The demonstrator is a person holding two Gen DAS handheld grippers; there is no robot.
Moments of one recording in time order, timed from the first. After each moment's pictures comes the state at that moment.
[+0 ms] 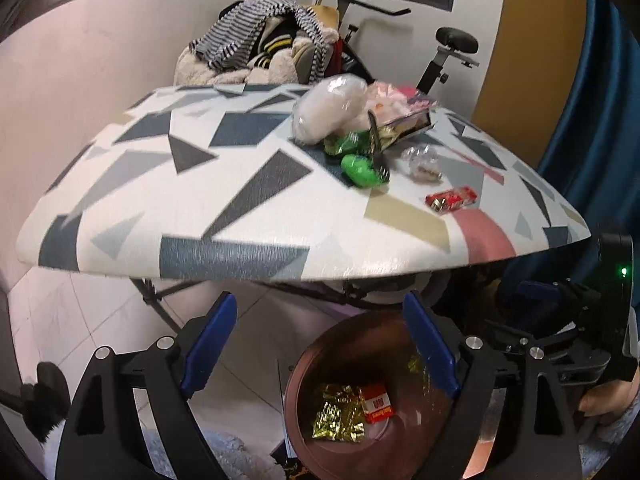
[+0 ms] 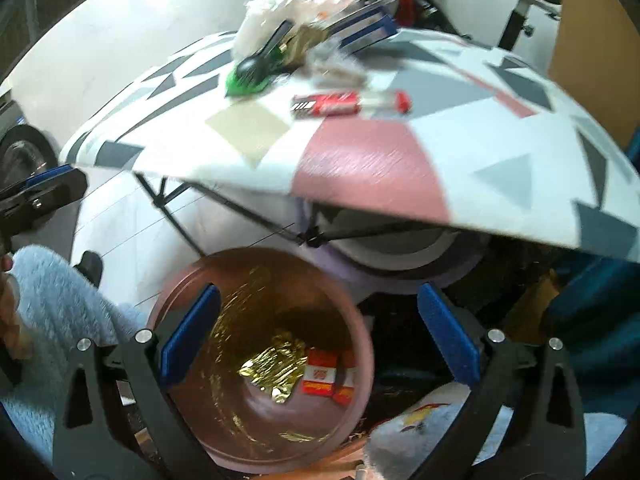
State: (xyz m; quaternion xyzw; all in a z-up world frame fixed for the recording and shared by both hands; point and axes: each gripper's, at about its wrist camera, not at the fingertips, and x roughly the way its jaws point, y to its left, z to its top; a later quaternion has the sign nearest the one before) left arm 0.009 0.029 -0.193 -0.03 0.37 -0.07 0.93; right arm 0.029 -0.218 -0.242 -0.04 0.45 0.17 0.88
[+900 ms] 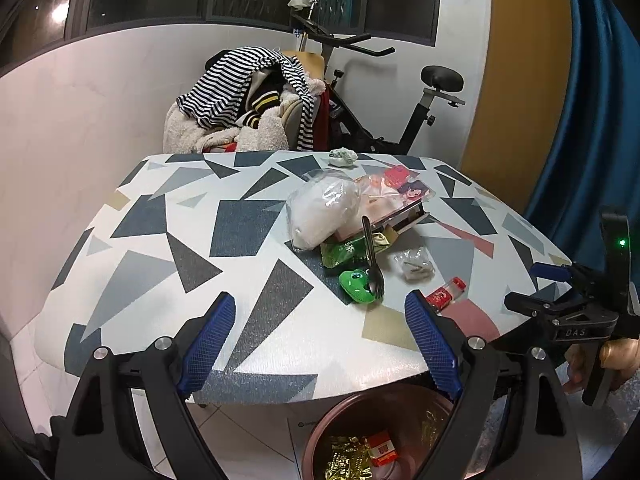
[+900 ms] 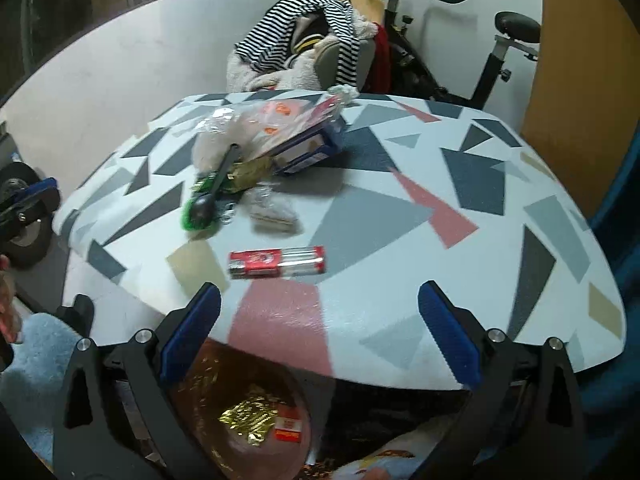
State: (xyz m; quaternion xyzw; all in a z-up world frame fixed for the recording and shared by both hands) left arm 0.056 0.038 -0.114 -0.01 0.31 -0.09 0.95; right arm 0.089 -0.257 -0.156 -0.03 0.39 0.15 0.91
